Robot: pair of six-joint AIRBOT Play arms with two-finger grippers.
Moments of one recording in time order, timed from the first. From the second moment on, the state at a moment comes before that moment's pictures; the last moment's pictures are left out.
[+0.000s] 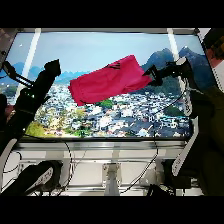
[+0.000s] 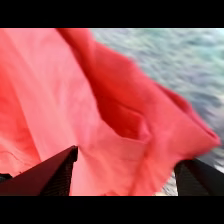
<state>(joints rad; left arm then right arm) -0.10 -0.96 0.67 1.99 0.27 -2.73 -0.12 -2.22 2.04 -0.84 1.29 1.87</state>
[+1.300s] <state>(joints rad) -0.37 -1.01 0.66 1.98 0.01 -2.73 -0.62 -1.71 2.04 -1.17 1.34 1.97</state>
